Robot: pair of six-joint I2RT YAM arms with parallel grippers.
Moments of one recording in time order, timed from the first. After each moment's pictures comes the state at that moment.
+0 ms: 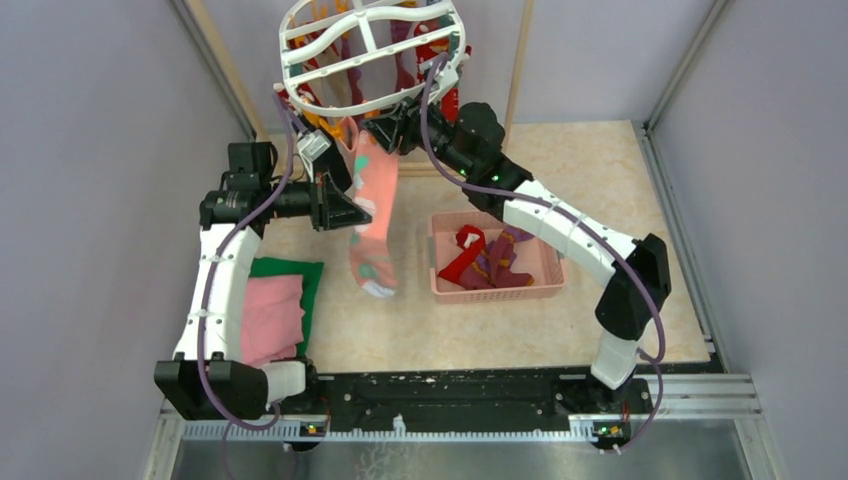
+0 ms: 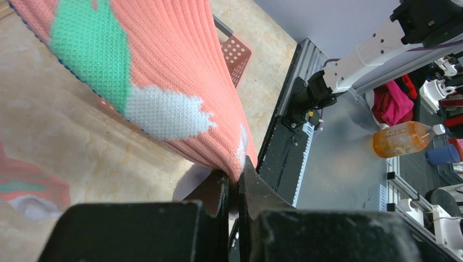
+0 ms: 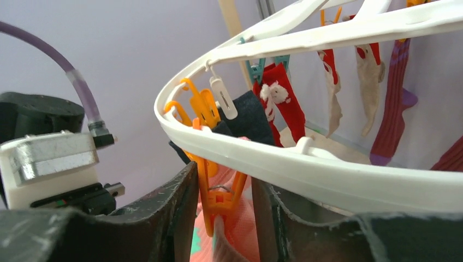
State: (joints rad) left arm 0.01 1.24 1.37 -0.90 1.23 0.16; right arm 0.81 1.78 1.72 0.28 -0.16 0.34
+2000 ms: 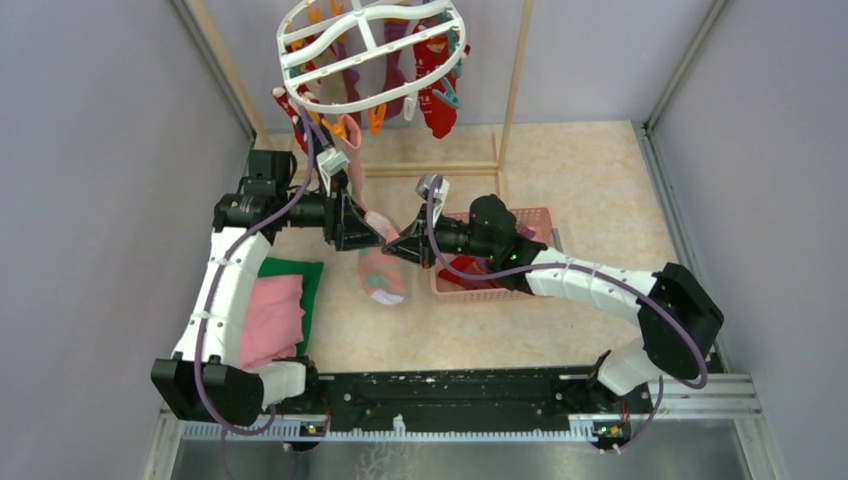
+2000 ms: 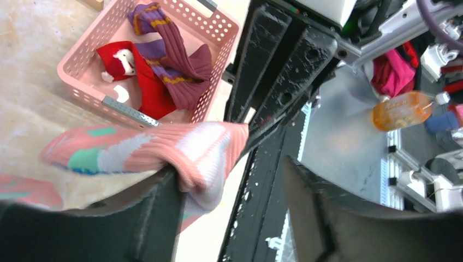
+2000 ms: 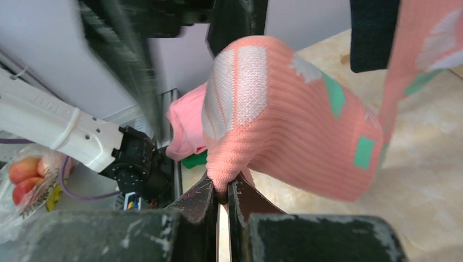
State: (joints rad) left arm -0.08 1.22 1.31 -0.93 1.18 0.25; right arm 0.91 1.50 0.98 0.52 -0.51 0.32
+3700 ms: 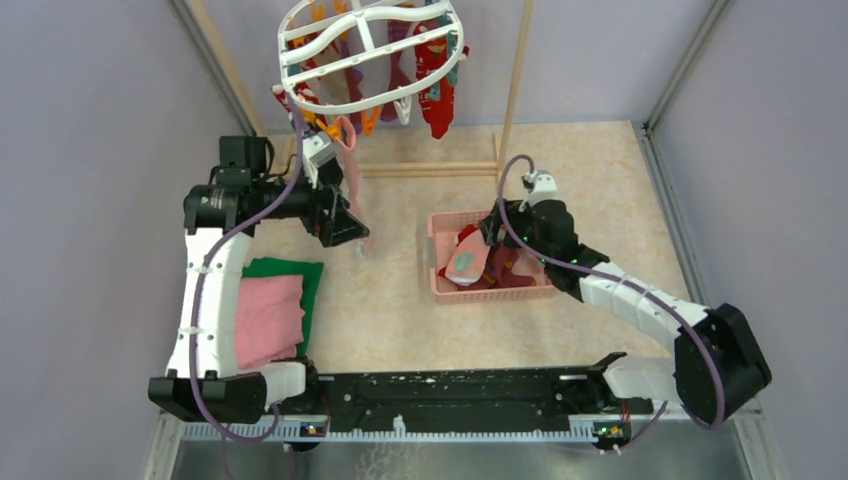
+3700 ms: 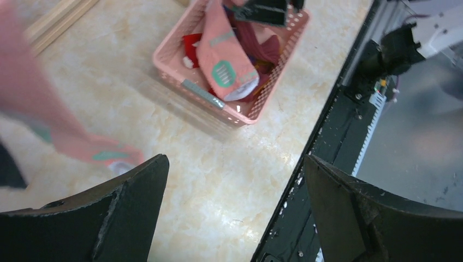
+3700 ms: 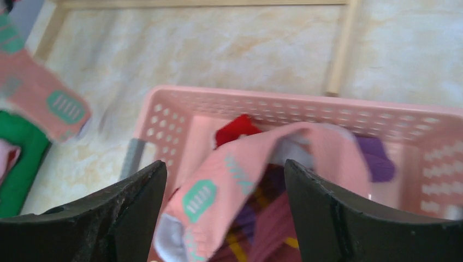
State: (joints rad) left arm -0.06 1.23 1.55 -1.14 0.95 0.41; right arm 0.54 1.19 0.68 0.16 0.09 0.43
